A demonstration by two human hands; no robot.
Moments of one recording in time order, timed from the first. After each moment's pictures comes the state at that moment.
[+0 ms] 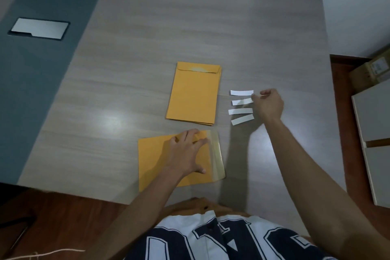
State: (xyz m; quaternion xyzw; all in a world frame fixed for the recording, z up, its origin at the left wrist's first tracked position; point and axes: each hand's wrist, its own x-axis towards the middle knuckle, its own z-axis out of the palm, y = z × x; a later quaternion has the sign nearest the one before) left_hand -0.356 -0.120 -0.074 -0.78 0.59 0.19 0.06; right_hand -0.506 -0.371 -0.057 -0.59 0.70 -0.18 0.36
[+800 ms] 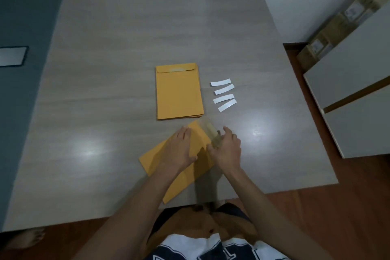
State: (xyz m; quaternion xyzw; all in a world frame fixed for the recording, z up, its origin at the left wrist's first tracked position) left_hand -0.334 -0.099 -0.062 -0.73 0.63 0.26 -0.01; right_hand -0.490 -0.143 -0.065 -0.66 0.69 -0.08 0.30
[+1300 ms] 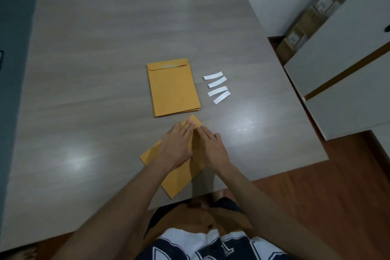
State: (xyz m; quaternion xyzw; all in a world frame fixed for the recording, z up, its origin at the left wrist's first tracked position) left_hand -0.309 -0.098 -0.078 -0.65 0.73 0.22 0.07; right_hand -0.464 -0.110 -0.067 -0.82 0.53 0.03 0.24
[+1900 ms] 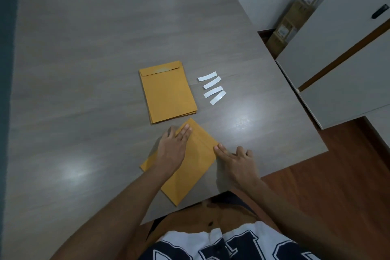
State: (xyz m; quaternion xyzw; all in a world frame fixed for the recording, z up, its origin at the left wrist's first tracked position) left_hand -0.299 -0.103 -0.071 -0.59 0.78 0.10 0.19; right_hand -0.538 -0.075 -0.068 -0.87 0.47 0.11 -0.04
